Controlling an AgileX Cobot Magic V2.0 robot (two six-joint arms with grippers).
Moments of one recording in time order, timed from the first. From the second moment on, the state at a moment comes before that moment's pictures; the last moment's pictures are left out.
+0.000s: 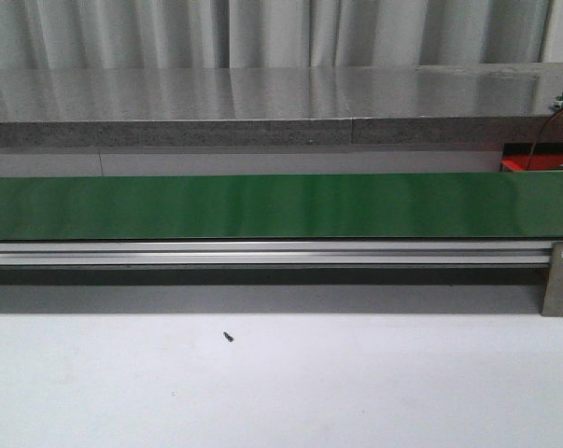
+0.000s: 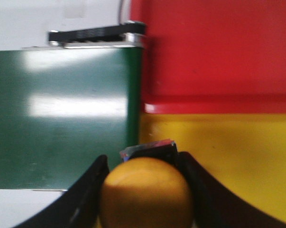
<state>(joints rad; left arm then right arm) -0.02 0.62 -0.48 -0.09 0.30 0.05 -0.34 1.63 -1.45 0.22 1.08 -0.25</state>
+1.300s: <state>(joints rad) -0.02 0.62 -0.48 -0.09 0.30 0.05 -0.47 1.75 -1.16 0.26 0.73 -0.24</state>
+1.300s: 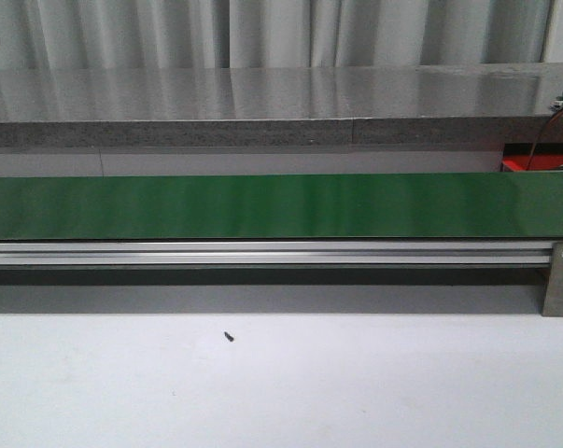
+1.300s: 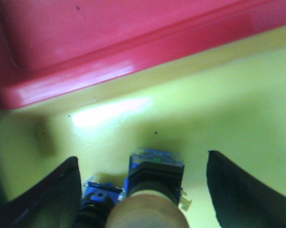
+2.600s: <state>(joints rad) -0.02 0.62 -0.48 -0.09 0.30 0.05 0.07 0.91 -0.79 0.28 0.72 -0.28</state>
